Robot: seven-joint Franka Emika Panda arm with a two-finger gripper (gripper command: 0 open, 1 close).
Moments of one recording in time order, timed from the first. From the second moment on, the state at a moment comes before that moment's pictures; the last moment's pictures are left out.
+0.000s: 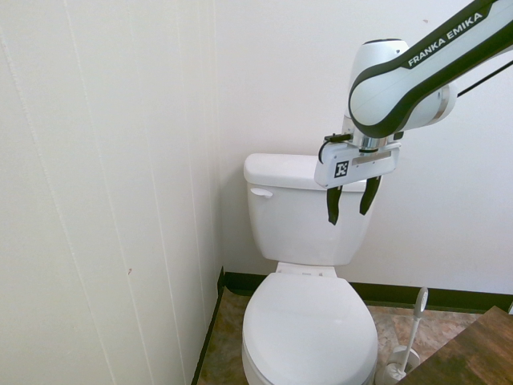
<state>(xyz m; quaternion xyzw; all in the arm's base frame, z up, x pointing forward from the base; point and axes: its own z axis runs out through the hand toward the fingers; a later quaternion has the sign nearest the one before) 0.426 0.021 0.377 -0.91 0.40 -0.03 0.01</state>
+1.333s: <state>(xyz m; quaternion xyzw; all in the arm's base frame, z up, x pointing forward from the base) 0.656 0.076 0.363 -0.83 0.55 -0.12 0.05</state>
